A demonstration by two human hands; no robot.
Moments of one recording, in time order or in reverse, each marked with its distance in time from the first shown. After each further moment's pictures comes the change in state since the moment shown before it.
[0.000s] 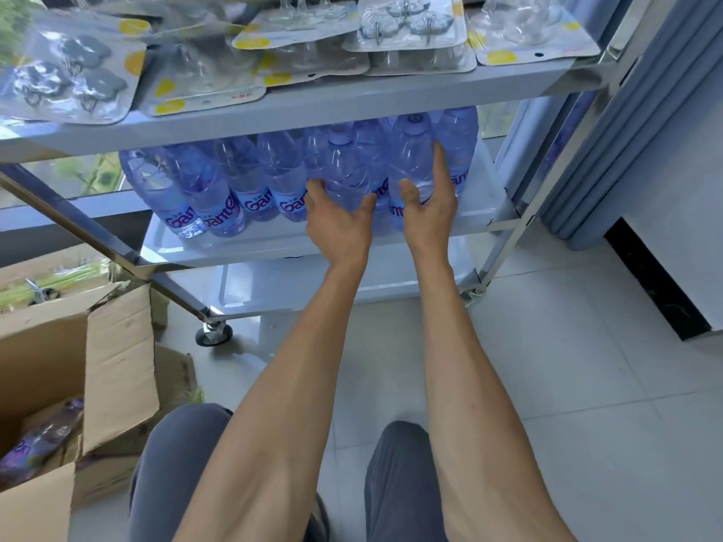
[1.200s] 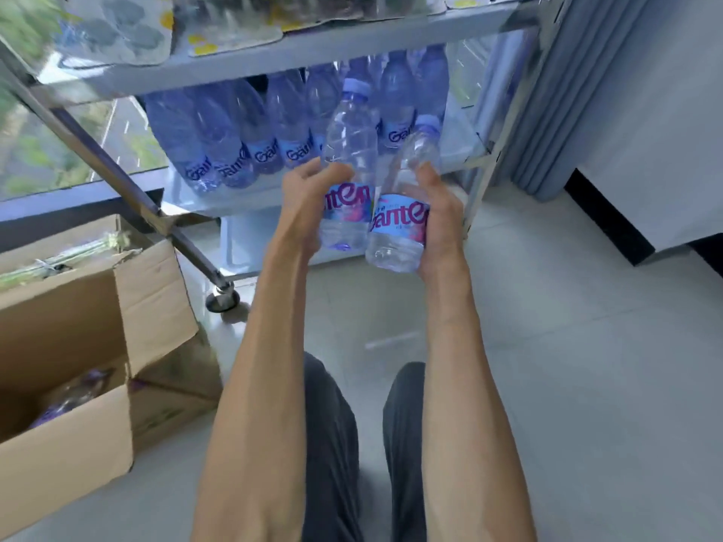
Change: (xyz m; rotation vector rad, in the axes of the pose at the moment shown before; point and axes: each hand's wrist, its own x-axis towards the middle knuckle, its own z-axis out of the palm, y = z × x) left_hand -0.057 0.025 -0.174 -0.588 -0.723 -0.249; right_hand -0.159 -0.092 -0.064 0.641 -0.104 0.540
